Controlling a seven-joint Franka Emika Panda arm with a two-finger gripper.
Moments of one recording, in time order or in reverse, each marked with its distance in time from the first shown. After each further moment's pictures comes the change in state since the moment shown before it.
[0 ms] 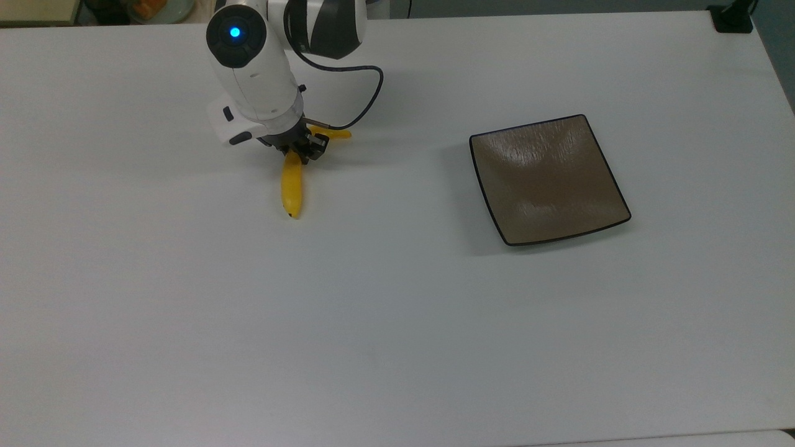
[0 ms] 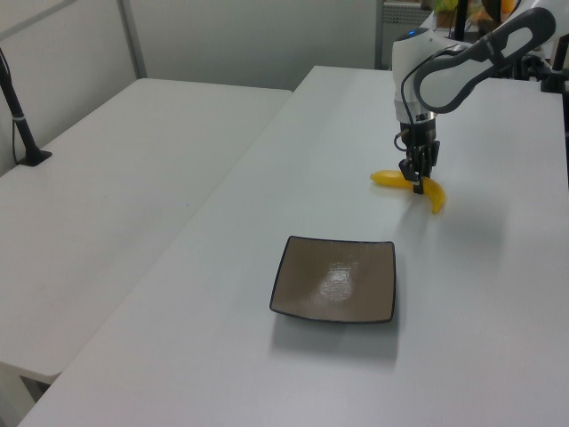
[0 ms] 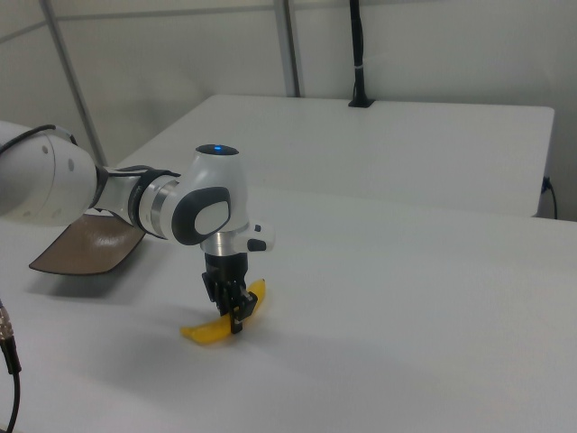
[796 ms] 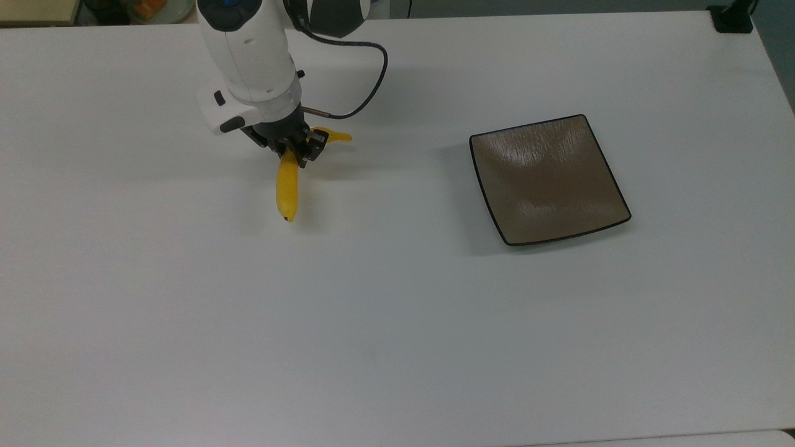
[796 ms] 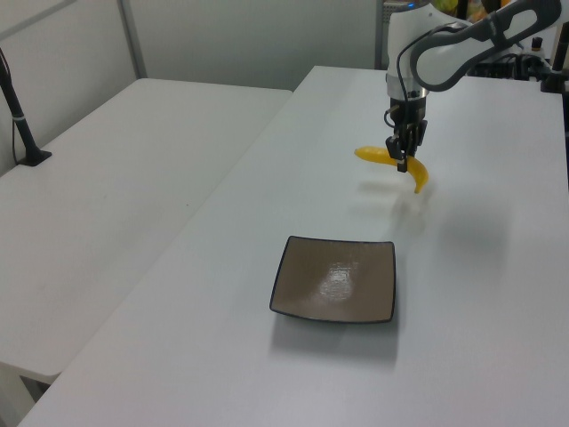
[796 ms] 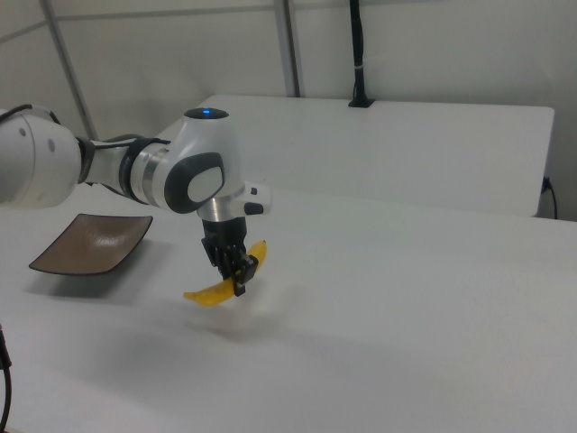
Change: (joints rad) arm 0.007 -0.039 0.011 0.085 0.007 -0.018 0.000
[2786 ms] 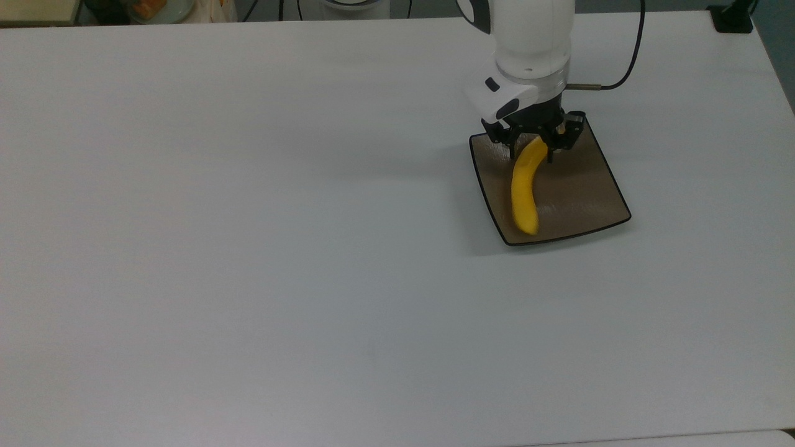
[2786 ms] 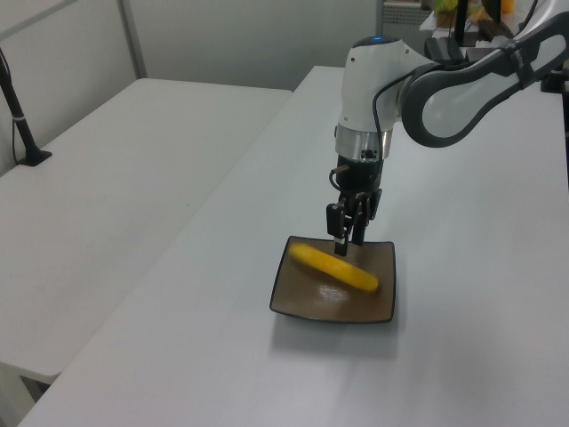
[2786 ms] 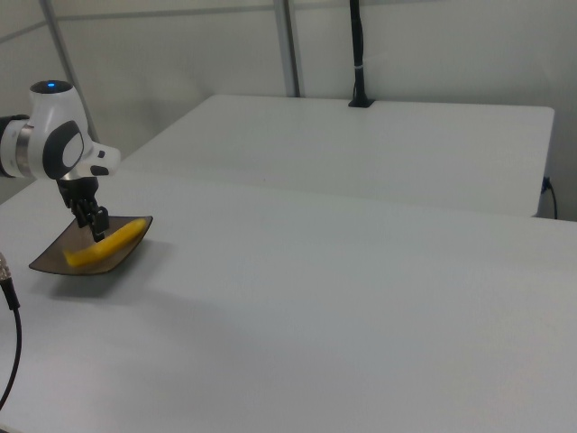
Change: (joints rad) arm 0.298 0.097 0.262 0.168 0.071 0.108 0.453
